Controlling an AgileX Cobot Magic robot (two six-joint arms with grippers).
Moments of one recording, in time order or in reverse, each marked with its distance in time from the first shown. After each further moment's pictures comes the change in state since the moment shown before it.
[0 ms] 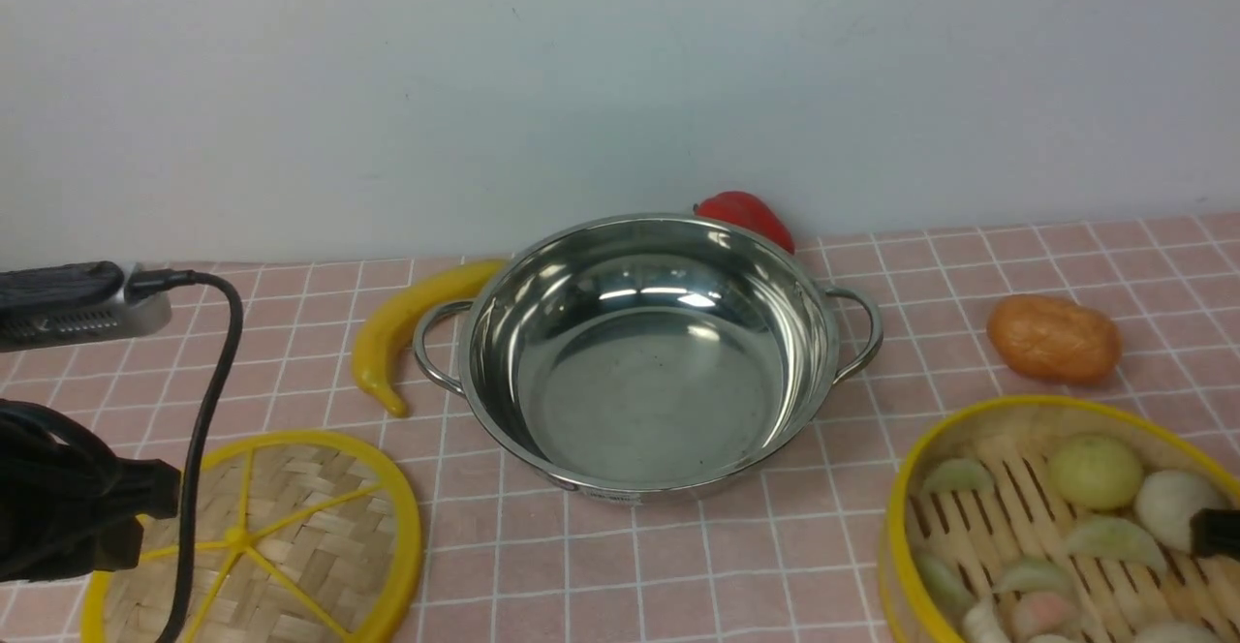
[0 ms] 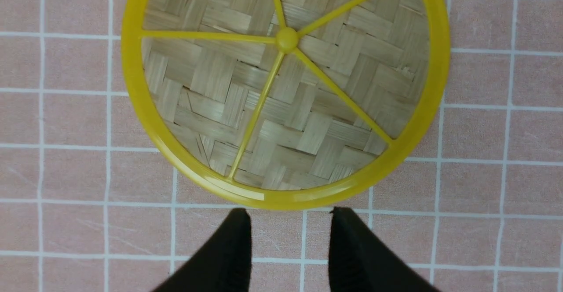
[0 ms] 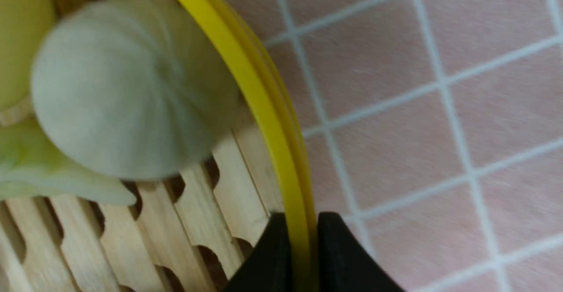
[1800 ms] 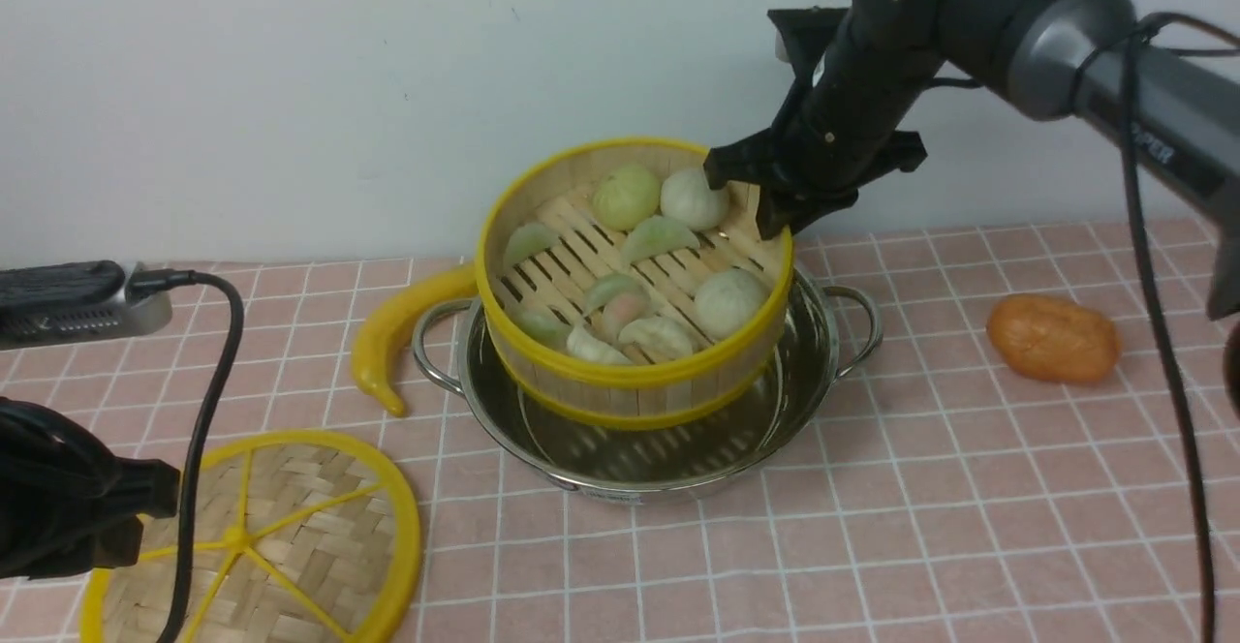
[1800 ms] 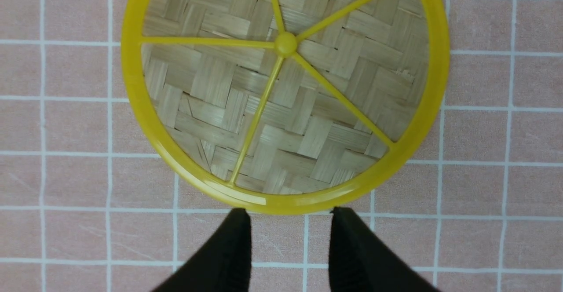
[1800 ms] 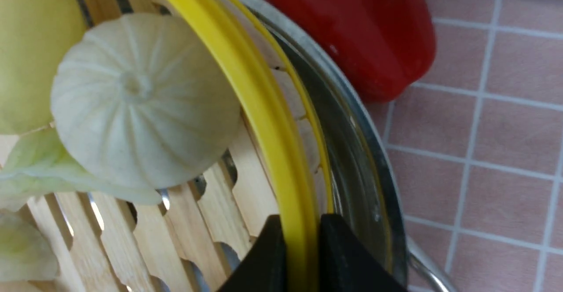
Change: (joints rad) right arm 0.422 0.895 -1.611 0.294 0.538 -0.266; left arm 0.000 0.000 0.000 0.000 -0.008 0.015
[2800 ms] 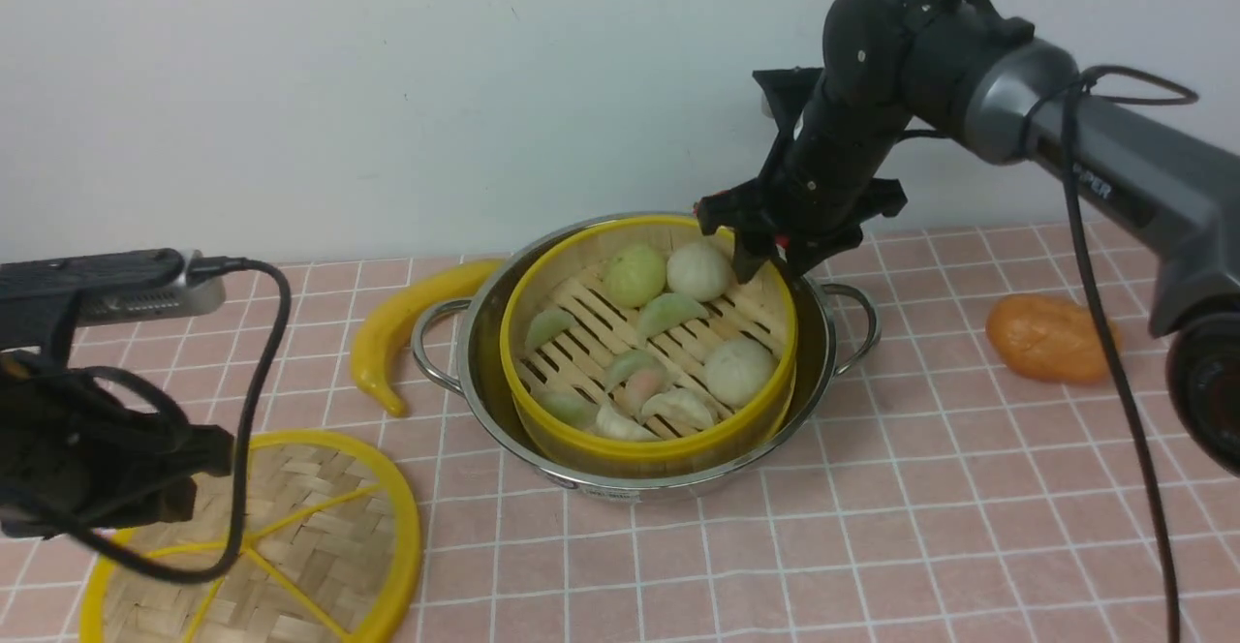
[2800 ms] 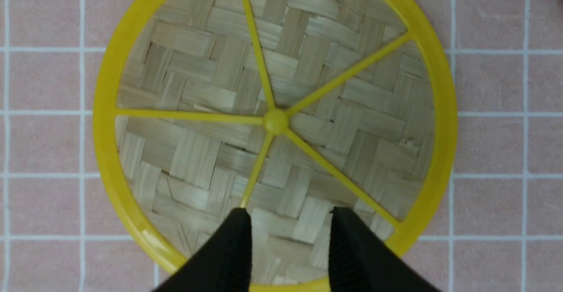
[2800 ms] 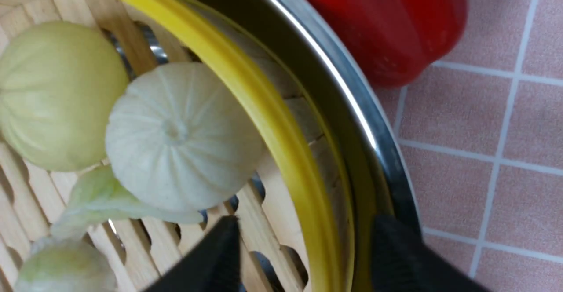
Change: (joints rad) right arm 0.001 0.065 -0.009 -0.003 -0.016 0.000; left arm 0.000 0.200 0.000 -0.023 -0.206 0.031
